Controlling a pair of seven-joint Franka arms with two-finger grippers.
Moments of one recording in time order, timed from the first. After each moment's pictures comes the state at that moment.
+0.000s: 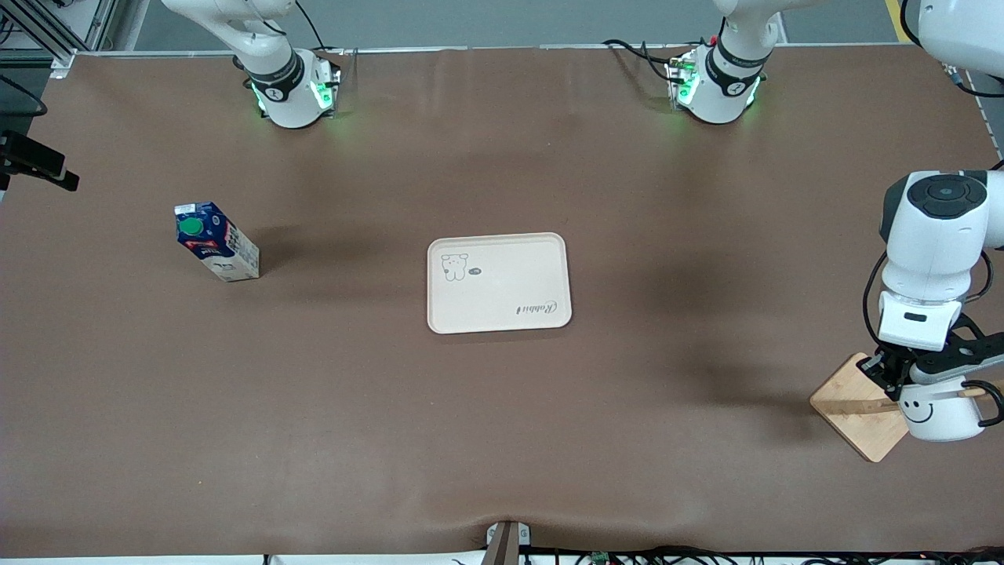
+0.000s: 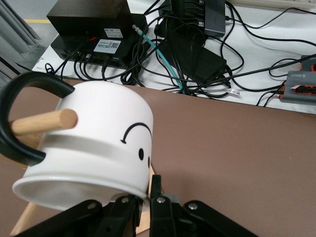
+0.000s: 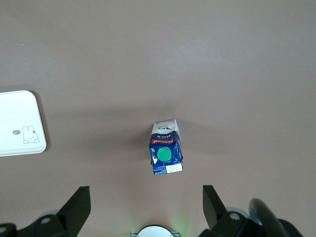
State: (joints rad) left arm 0.20 0.34 -0.13 -1.87 0.73 2.75 -0.73; right arm -0.06 0.01 -0.07 -1.45 0.04 1.37 -0.08
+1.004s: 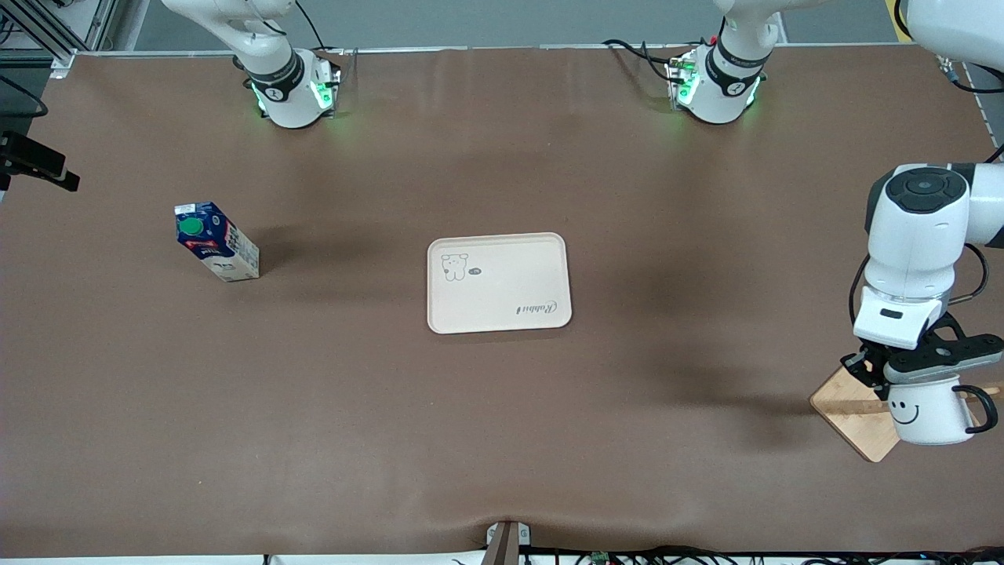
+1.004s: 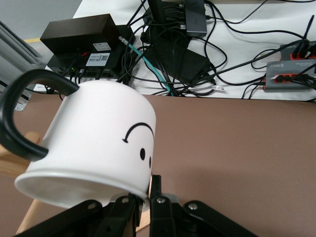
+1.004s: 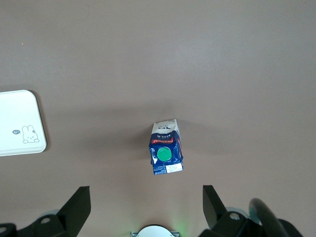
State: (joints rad) left arm 0.14 0.31 -0.15 -1.84 0.74 2.63 -0.67; right arm -0.06 0.02 -0.07 -1.45 0.04 1.37 -0.08
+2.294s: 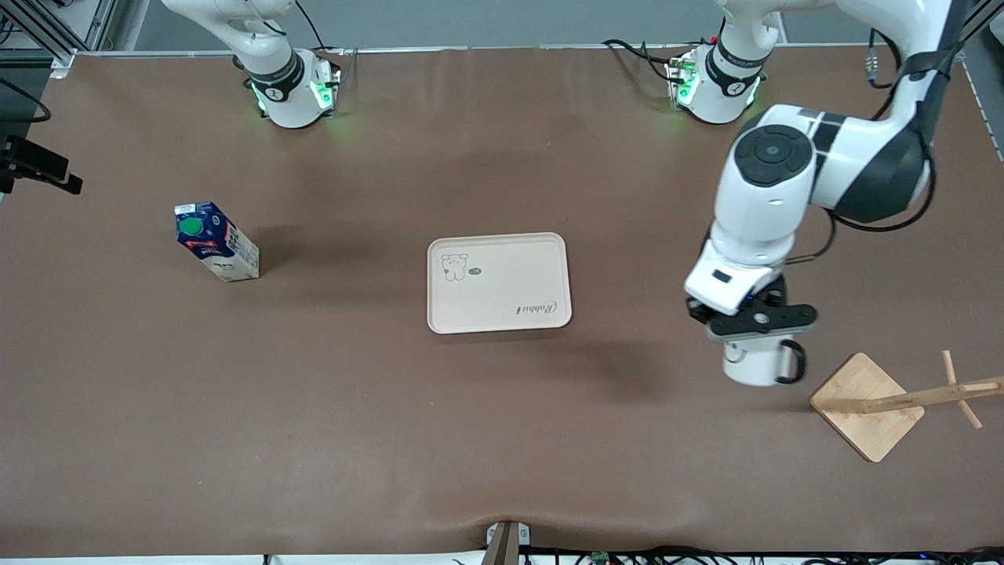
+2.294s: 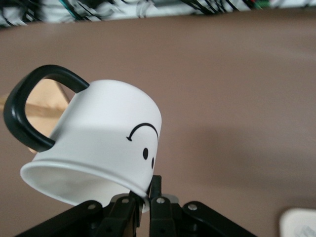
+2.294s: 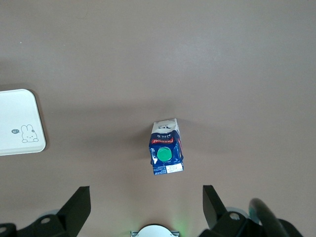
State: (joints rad) left arm -0.02 0.32 -0.44 -1.66 0.45 2.04 -0.65; right arm -0.06 0.02 -0.07 -1.45 0.04 1.37 -0.08
